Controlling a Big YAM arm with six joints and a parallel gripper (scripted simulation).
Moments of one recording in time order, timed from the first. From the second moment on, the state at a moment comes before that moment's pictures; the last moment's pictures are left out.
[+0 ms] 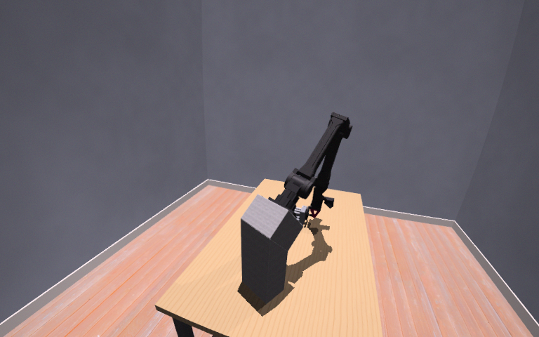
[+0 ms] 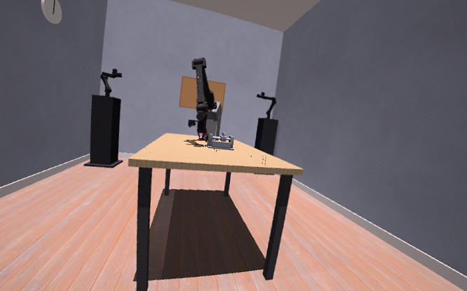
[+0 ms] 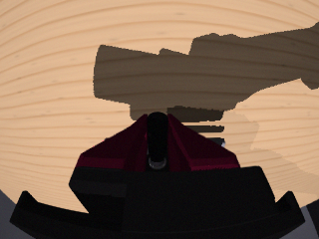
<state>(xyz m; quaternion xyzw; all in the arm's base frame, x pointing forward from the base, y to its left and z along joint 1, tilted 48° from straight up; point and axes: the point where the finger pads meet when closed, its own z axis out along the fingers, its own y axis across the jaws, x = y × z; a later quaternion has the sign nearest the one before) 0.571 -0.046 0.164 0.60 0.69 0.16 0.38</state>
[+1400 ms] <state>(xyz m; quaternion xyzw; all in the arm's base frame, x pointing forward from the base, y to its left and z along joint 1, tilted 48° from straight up) 0.566 -0.051 0.149 0.59 0.68 0.18 0.39</state>
